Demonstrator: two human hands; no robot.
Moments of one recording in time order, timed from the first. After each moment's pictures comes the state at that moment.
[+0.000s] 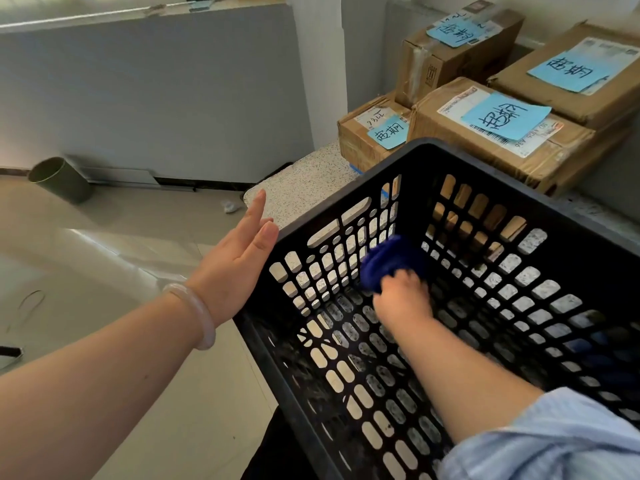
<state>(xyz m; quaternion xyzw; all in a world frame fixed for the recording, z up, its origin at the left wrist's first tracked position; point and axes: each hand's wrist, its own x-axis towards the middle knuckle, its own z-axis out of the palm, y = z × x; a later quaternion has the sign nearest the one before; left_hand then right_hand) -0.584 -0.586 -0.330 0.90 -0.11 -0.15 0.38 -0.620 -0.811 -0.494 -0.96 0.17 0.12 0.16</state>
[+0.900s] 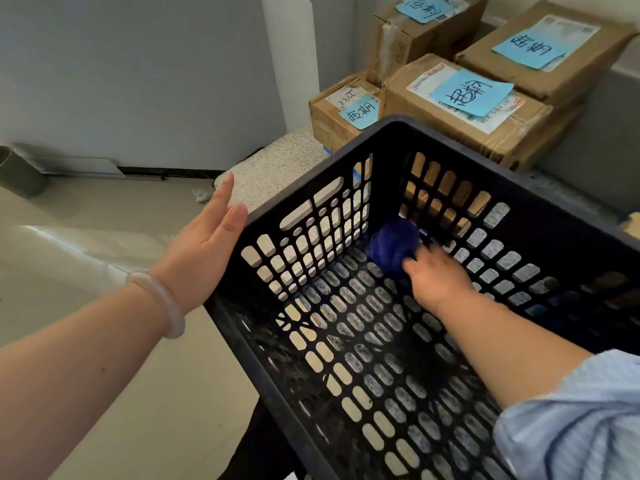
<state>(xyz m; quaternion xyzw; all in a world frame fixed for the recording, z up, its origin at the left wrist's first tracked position) -0.588 -0.589 -0.330 0.91 -0.11 -0.14 0.39 -0.657 -0.893 -0.481 -0.99 0.08 0.14 -0.01</state>
